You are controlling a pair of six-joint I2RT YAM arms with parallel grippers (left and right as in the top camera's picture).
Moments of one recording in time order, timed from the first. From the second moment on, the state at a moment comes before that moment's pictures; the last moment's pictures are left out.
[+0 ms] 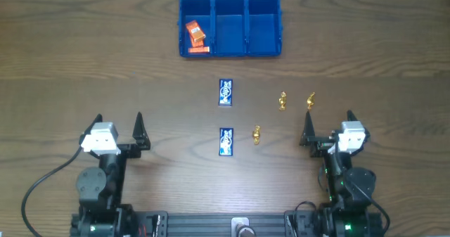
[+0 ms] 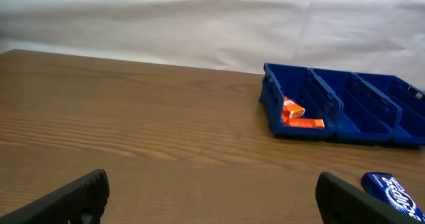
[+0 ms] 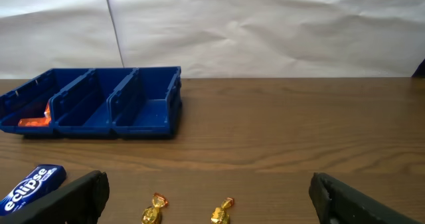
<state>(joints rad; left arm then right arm) -0.04 0.01 0.02 -0.11 -0.01 -0.11 0.03 0.01 0.01 -0.08 -0.01 0.03</state>
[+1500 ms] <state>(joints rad) -0.04 0.01 0.02 -0.12 0.00 -0.11 0.69 1.47 1.05 -0.78 -0.12 0.54</state>
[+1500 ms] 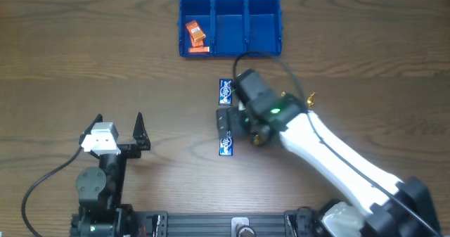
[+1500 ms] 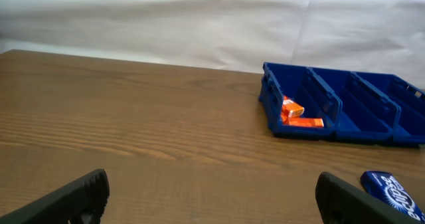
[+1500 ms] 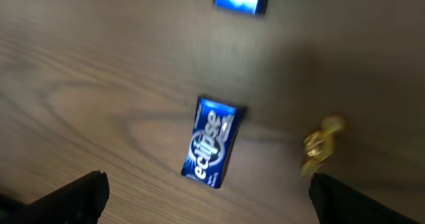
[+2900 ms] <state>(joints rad) -0.04 0.01 0.02 -0.12 0.00 -0.11 0.87 1.85 1.09 -0.71 0.07 0.86</state>
